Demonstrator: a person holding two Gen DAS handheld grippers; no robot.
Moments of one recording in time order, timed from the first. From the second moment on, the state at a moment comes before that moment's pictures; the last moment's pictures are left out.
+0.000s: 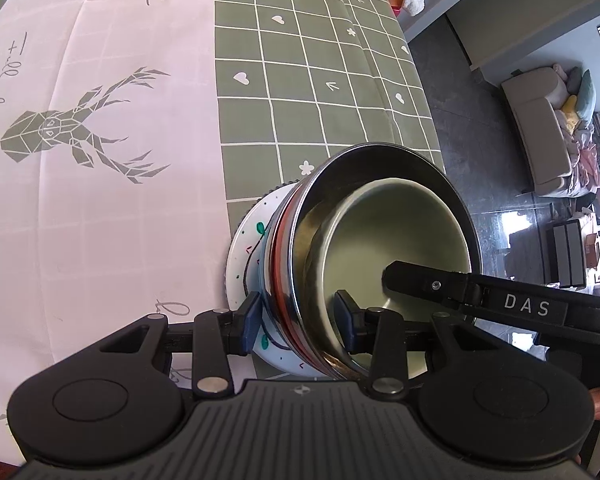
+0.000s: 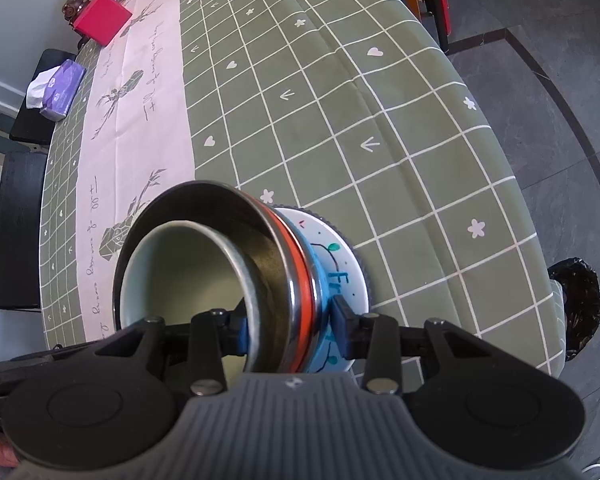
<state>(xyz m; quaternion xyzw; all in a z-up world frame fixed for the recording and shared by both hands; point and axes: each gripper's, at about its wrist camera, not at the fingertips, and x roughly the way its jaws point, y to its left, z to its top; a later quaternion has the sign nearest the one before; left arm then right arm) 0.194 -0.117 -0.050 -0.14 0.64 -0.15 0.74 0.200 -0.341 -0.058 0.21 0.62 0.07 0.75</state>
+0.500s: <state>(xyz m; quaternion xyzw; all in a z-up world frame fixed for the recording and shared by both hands) 0.200 -0.117 -0.046 -0.13 0.63 -0.16 0.75 0.205 -0.335 -0.051 0.20 0.61 0.07 0.76</state>
